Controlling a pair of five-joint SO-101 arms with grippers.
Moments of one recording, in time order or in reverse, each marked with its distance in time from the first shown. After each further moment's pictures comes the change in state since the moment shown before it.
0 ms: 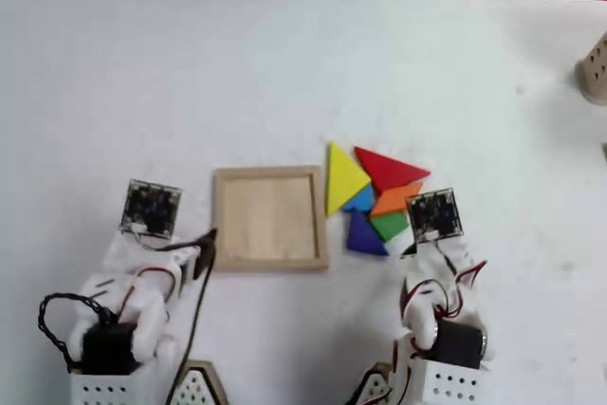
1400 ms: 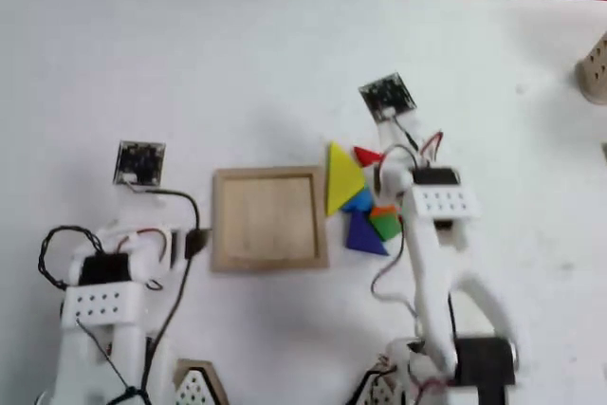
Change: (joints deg) left arm -6.7 49.1 -9.9 -18.3 1.3; right arm -12.1 89.8 -49.2 -25.2 0.3
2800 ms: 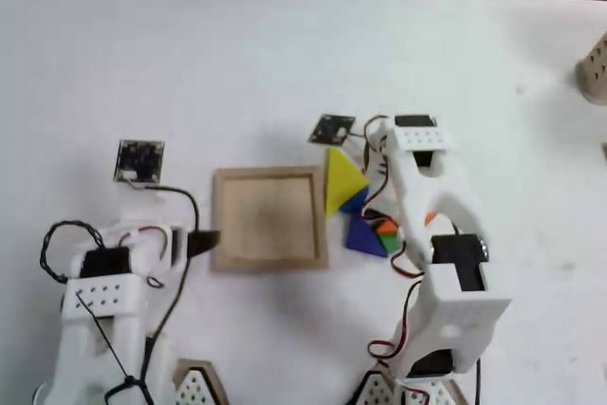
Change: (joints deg) left arm 0.0 2.7 -0.4 -1.2 1.2; right arm -0.3 28.9 -25.0 27.0 40.3
